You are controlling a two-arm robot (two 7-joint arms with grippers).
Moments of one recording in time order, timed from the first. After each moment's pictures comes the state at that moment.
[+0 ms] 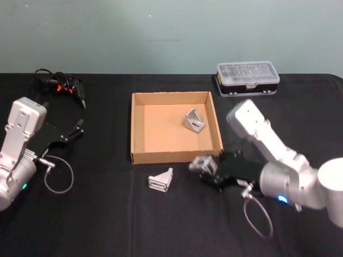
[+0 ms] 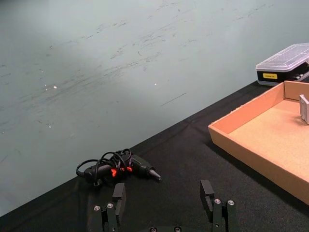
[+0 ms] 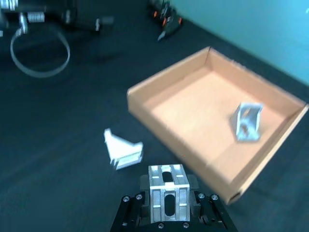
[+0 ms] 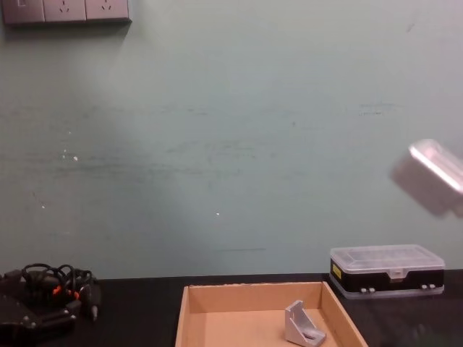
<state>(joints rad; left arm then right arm) -0.20 0.60 0.45 -1.41 -0.25 -0.12 0.03 0.20 0.54 -0.46 -1.74 0.21 0.51 0.45</state>
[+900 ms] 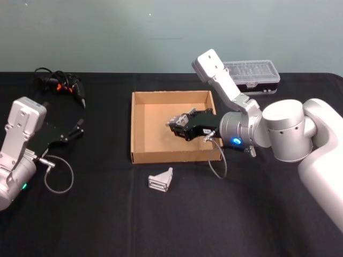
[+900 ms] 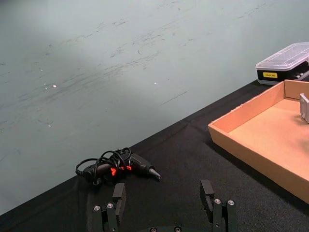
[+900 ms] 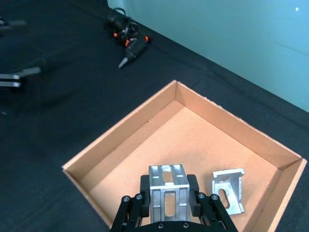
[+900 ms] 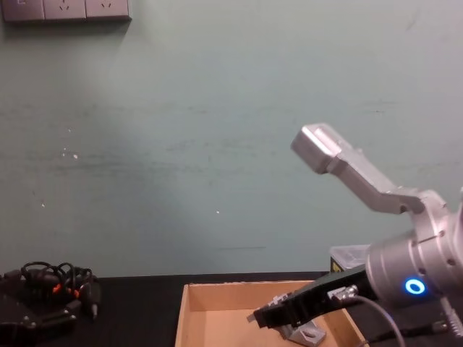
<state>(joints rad) -0.20 0.60 0.45 -1.41 -0.25 -0.12 0.03 0.58 0.27 -0.55 -1.26 0.20 0.53 0.45</state>
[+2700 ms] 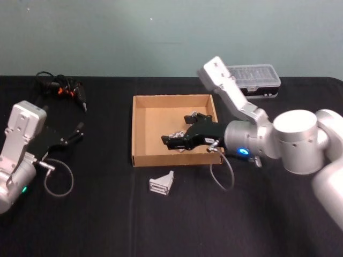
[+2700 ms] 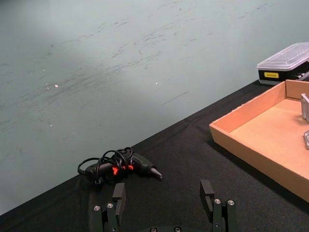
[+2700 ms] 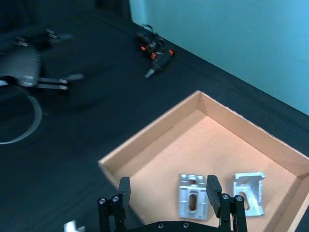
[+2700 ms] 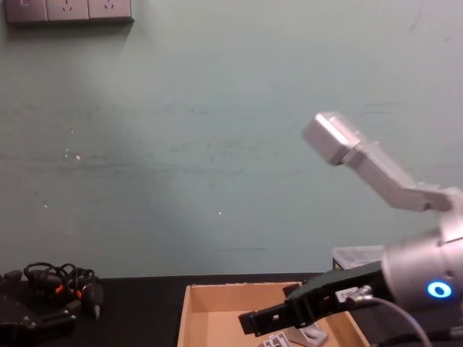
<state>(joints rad) -0.20 0.60 0.45 -1.41 -0.25 -0.12 0.03 0.52 0.31 -0.53 -1.35 0.22 0.50 0.51</state>
